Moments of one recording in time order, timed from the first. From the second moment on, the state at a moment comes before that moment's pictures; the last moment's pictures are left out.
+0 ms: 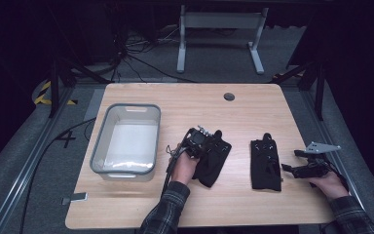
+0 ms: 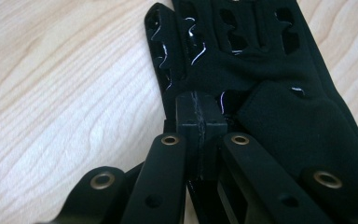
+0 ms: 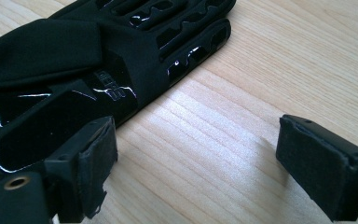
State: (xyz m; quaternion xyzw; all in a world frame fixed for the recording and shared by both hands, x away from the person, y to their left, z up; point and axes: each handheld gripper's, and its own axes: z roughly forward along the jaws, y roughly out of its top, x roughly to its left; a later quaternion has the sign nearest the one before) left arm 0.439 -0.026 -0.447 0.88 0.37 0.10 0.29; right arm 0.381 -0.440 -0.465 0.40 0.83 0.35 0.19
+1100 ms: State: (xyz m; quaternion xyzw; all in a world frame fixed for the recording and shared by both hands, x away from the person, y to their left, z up) left arm 0.372 0.000 -0.437 0.87 0.36 0.10 0.32; right arm 0.380 -0.439 -0.461 0.40 0.83 0.34 0.18
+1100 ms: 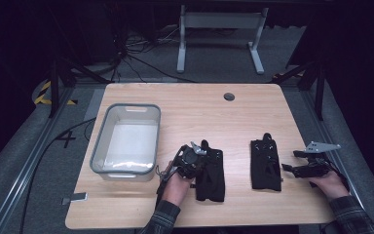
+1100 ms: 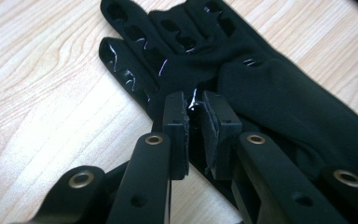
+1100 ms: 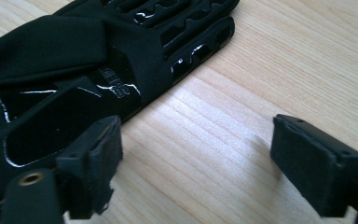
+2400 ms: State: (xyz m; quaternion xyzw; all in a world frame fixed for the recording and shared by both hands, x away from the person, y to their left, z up) left arm 0.368 -0.032 -0.452 0.88 0.35 0.08 0.32; right arm 0.383 -0.355 -0.454 0.27 0.89 0.36 0.10
